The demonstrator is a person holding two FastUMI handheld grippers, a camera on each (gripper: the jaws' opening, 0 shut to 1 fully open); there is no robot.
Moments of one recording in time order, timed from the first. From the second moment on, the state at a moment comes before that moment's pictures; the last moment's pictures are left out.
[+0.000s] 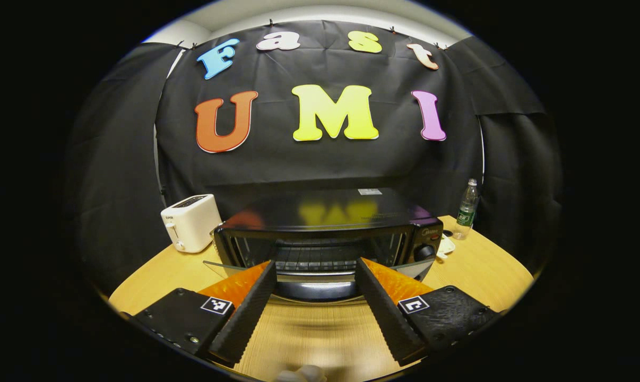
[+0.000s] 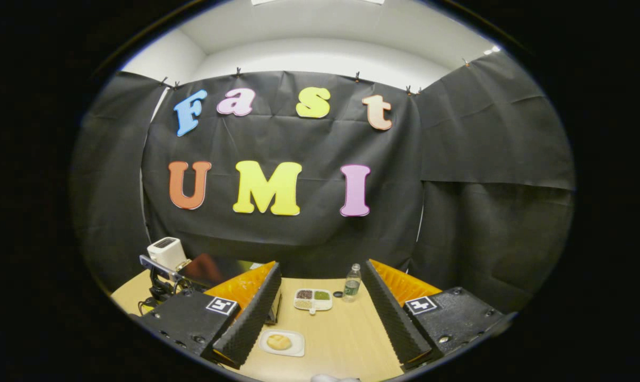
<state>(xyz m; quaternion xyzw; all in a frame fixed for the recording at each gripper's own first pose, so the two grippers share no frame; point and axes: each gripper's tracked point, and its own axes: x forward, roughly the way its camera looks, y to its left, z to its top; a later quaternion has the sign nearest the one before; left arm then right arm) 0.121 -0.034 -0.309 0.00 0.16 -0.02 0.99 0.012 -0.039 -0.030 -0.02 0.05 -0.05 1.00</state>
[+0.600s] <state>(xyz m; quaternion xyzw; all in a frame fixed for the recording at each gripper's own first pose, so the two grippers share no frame) 0.072 -0.033 -0.344 0.01 0.21 -0.02 0.98 0.001 -0.042 -0.049 -0.01 0.06 -0.04 1.00</state>
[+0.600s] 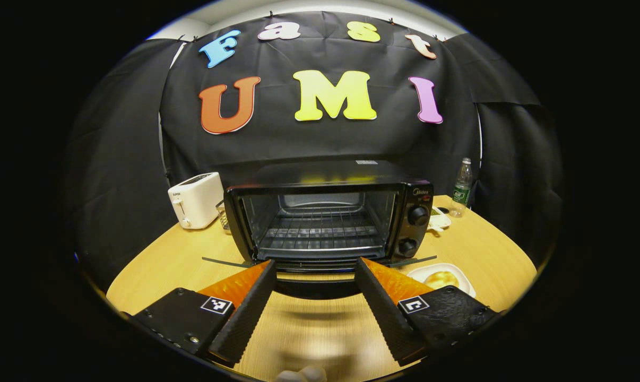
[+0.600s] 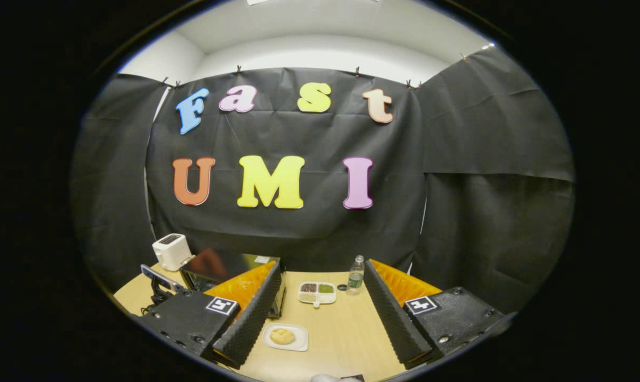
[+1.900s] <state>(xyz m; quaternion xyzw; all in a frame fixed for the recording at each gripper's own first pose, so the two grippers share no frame) 0.025 -0.040 -0.430 -0.02 0.33 -0.03 0.94 0.002 -0.038 -0.095 0.00 0.11 -0.03 0.99</state>
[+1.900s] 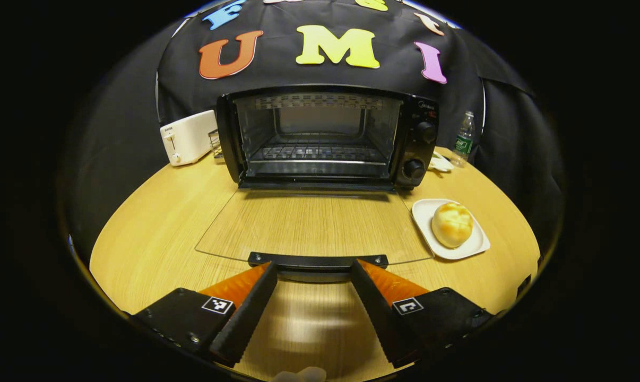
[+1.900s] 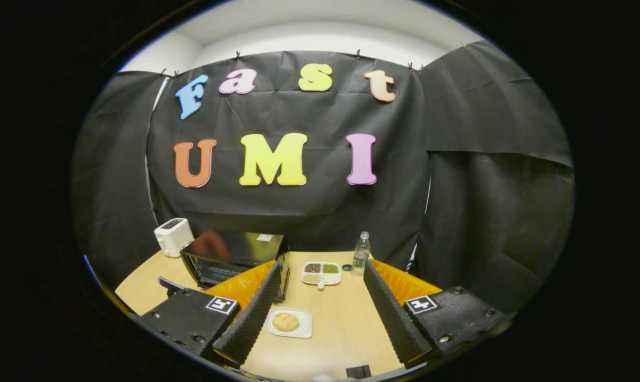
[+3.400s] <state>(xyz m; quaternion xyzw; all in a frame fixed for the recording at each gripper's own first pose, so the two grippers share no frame) -0.015 0.019 -0.048 -0.02 0.02 -0.01 1.00 0.066 0.051 -0.387 -0.01 0.26 0.02 0.96</state>
